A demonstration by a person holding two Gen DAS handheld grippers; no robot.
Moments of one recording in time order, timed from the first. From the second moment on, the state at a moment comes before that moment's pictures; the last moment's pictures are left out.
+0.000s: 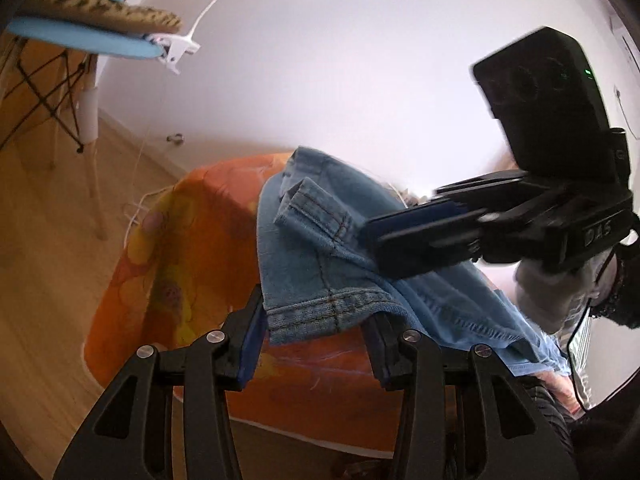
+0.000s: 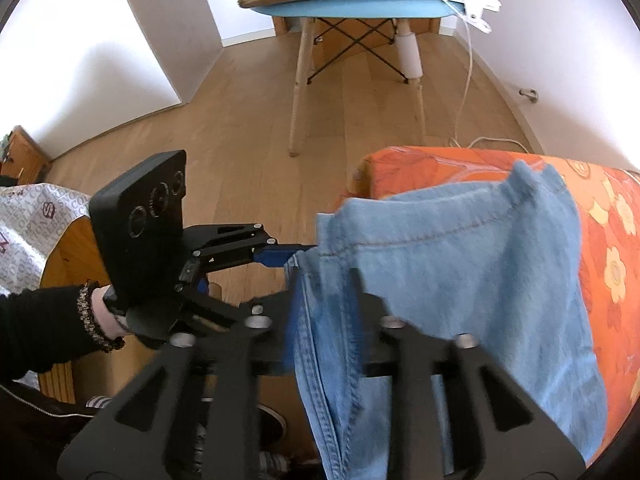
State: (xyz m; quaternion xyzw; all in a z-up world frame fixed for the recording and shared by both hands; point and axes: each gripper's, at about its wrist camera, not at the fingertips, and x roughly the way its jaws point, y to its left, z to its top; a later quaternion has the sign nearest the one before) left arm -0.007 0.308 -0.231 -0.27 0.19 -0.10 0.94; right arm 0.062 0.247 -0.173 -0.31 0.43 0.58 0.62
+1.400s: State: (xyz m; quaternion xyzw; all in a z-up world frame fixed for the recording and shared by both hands) left arm -0.009 0.303 -0.207 -0.17 0.24 -0.11 0.95; right arm 0.055 0.190 -0.144 -0.25 0.41 0.63 0.61
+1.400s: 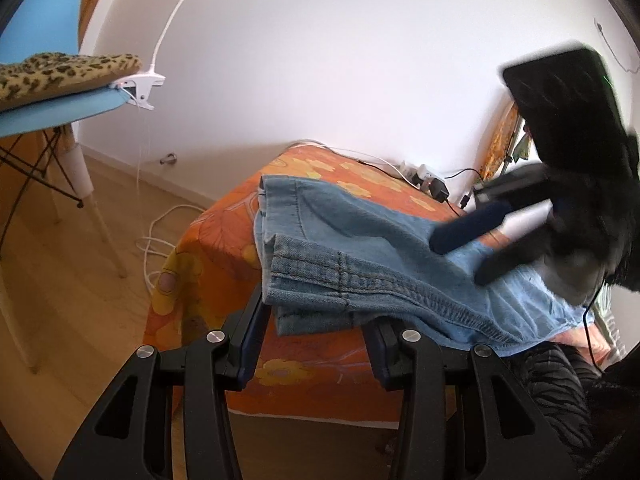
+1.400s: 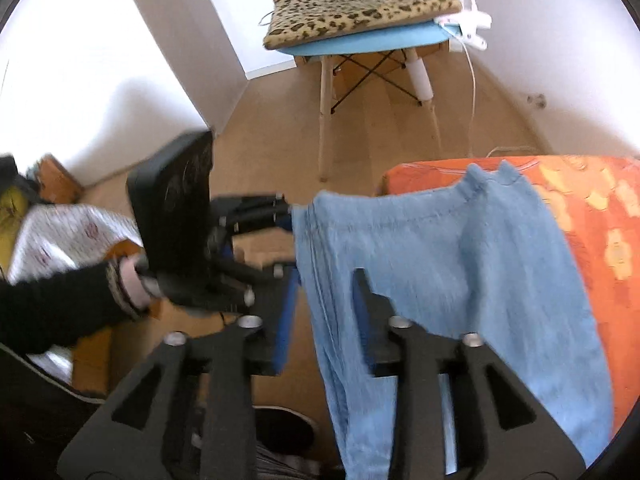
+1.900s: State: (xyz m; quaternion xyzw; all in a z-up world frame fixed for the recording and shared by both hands) left arm 0.005 0.335 -0.216 -0.40 0.28 -0.17 0.86; right arm 0.033 0.178 -0.168 -0.33 0.34 0.59 0.65
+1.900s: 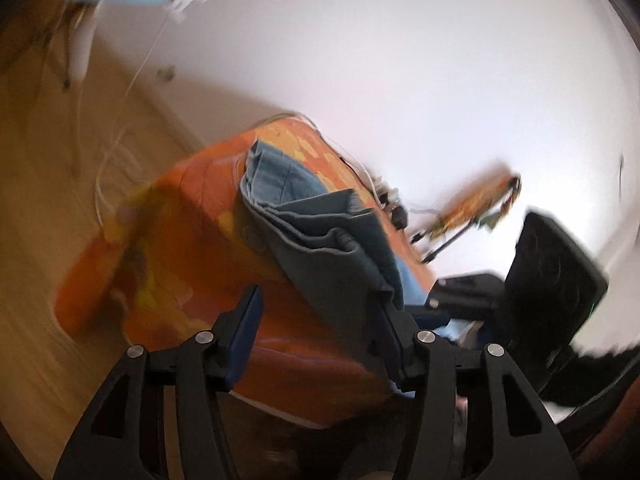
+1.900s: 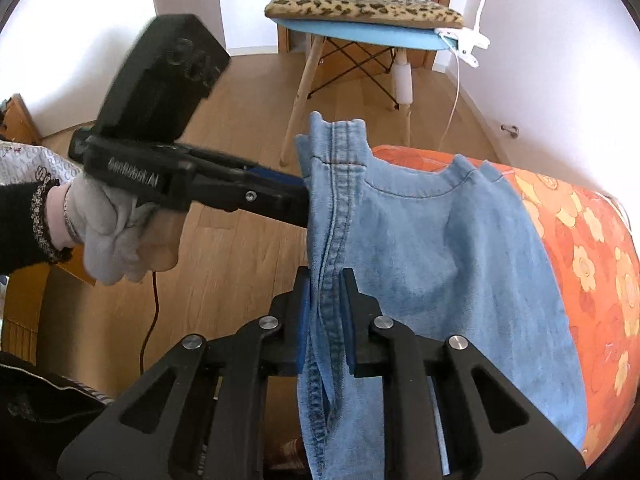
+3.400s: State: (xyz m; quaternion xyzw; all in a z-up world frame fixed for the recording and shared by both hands) left arm 0.011 0.327 -0.225 -0.37 0.33 -0.07 0.87; right arm 0.252 0.250 -0.189 -0.22 0.47 0.56 0.65
